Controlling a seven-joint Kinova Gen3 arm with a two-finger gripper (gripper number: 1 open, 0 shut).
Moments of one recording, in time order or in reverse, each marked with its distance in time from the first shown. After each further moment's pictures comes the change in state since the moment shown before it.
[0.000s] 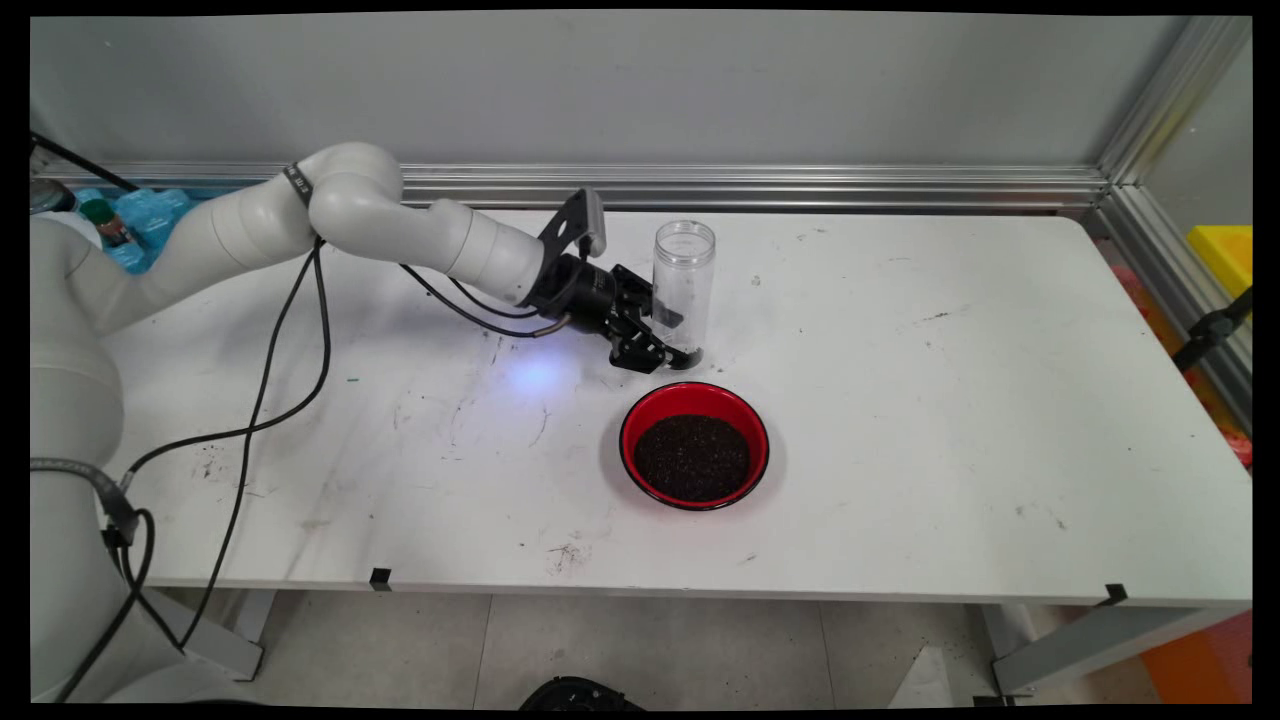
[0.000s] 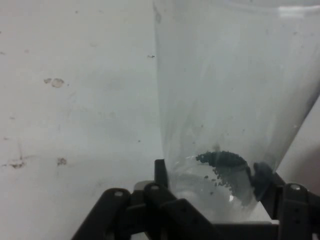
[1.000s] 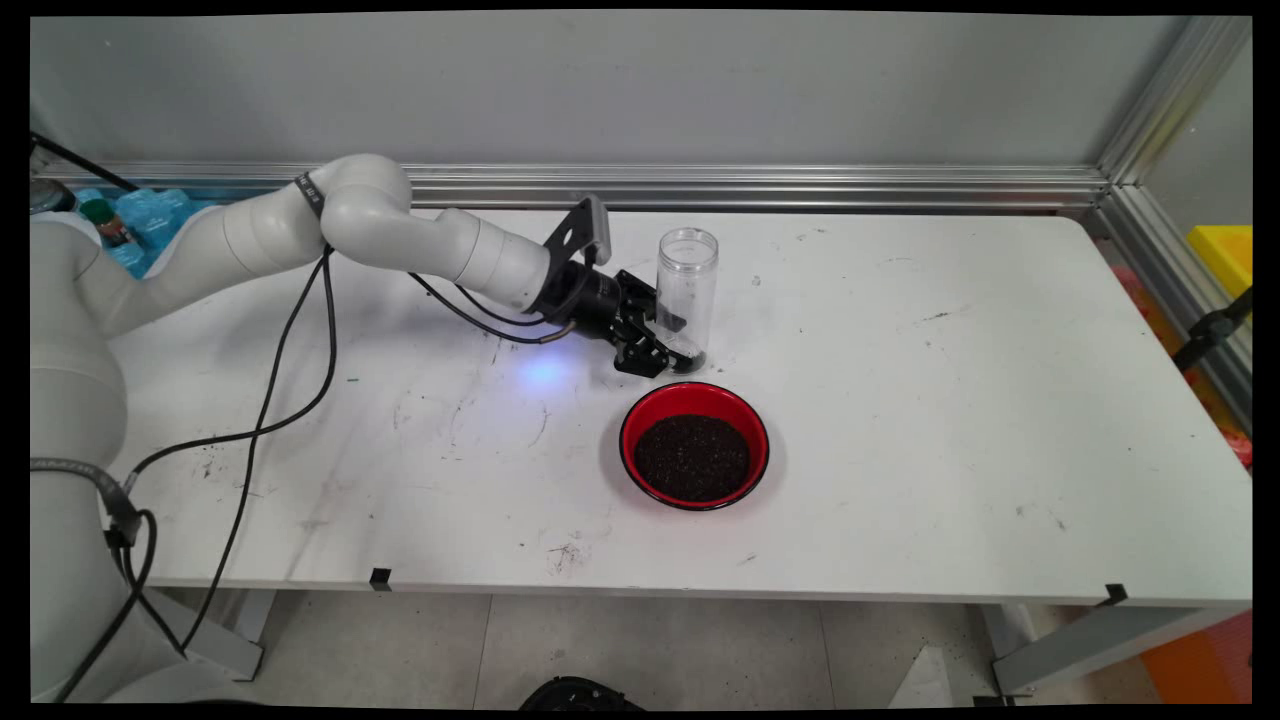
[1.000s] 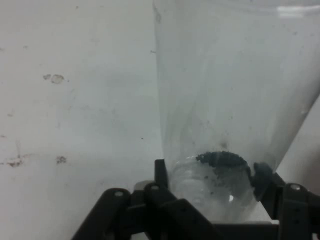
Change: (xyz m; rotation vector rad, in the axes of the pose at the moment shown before) arm -0.008 -0.002 0.011 0.004 0.005 0.004
